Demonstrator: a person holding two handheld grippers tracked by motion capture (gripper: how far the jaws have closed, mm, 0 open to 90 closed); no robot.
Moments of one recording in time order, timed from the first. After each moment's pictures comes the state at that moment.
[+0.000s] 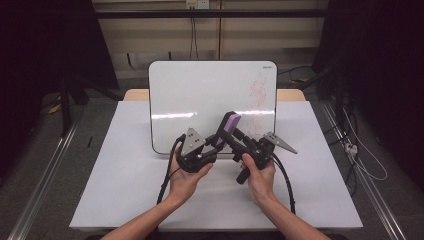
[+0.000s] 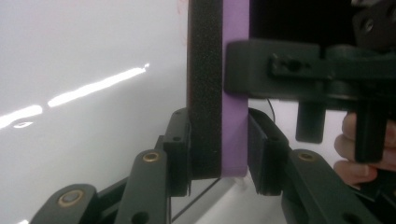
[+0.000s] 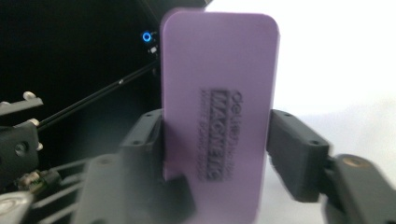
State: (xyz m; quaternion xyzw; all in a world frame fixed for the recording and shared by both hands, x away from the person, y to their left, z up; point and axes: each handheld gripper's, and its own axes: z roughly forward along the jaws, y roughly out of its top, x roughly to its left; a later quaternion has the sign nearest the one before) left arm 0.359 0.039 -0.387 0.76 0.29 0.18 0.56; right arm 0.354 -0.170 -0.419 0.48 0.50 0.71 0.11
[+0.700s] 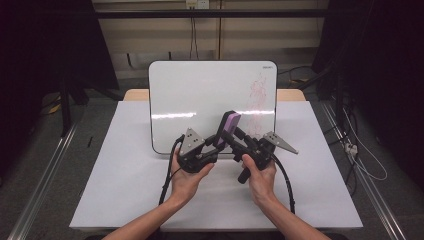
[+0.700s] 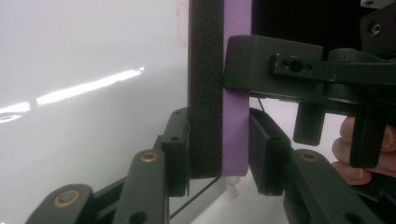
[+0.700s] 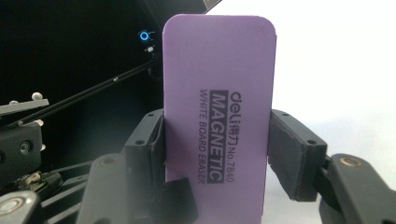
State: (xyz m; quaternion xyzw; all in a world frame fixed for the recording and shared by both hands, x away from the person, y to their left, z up) left arm 0.361 0.040 -0.392 0.75 0.31 0.16 0.57; right arm 0.353 -0.171 -0.416 0.47 0.52 0.70 0.14
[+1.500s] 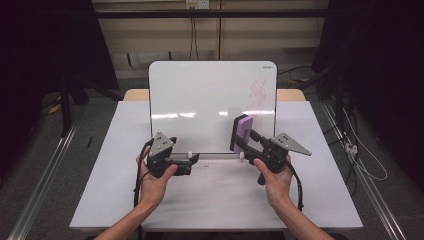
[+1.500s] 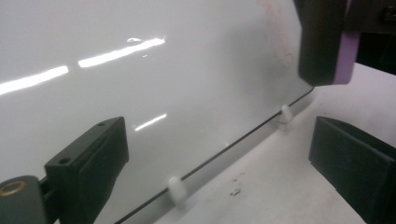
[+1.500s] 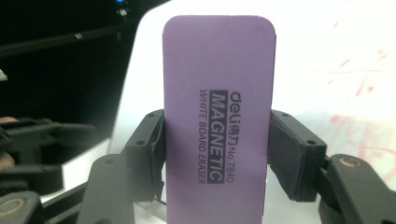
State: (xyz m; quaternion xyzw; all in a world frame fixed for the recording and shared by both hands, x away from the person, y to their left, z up) left arm 0.361 0.118 -0.398 0.77 0.34 0.19 0.50; right arm 0.341 -0.205 -0.412 0.45 0.60 0.63 0.23
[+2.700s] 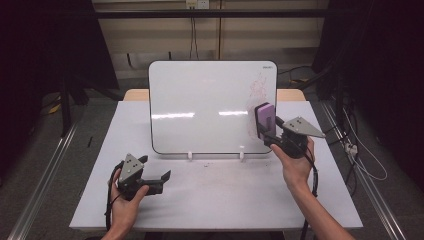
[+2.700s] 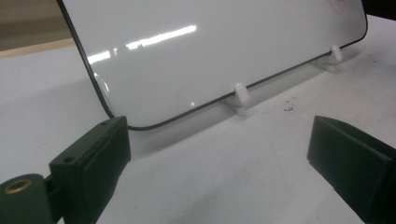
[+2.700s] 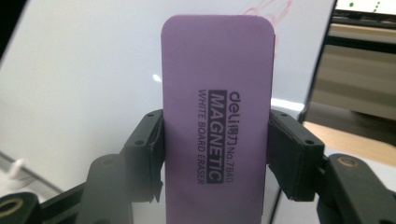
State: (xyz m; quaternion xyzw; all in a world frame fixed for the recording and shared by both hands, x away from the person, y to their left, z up) left arm 0.325 0.189 -0.433 0.76 0.37 0.22 0.48; right arm 0.361 -0.250 -0.377 0.45 0.67 0.48 0.36
